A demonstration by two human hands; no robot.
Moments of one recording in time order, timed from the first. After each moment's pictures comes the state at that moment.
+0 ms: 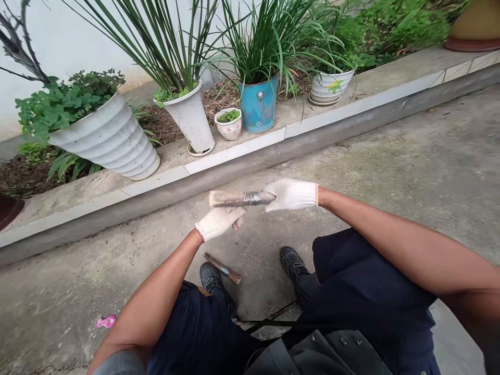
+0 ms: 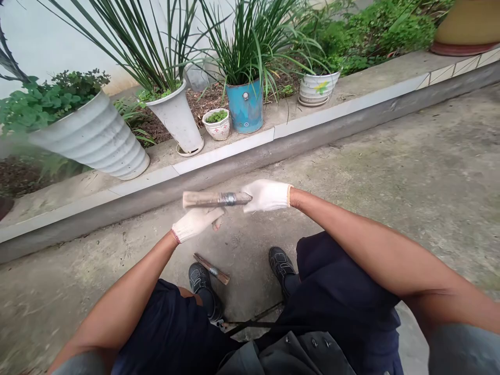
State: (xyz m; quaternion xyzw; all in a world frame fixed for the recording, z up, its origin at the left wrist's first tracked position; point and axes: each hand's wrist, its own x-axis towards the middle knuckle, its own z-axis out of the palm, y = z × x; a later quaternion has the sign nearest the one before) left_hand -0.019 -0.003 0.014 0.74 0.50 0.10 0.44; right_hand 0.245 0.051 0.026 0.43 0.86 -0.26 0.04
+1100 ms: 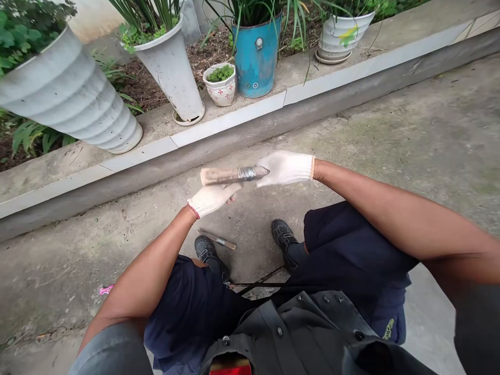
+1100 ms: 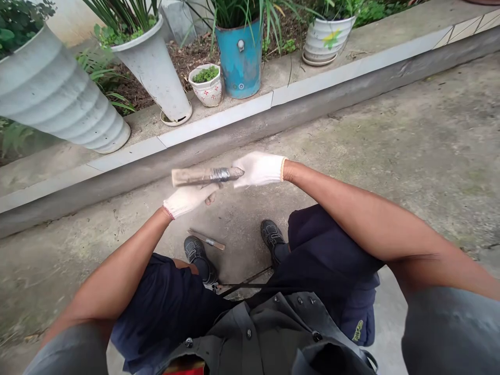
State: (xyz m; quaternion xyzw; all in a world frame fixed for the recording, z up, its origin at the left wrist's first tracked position) left_hand -0.009 0.000 0.001 0.73 0.52 0.08 0.43; right_hand 0.241 0.053 0.015 0.42 0.88 -0.22 0.08
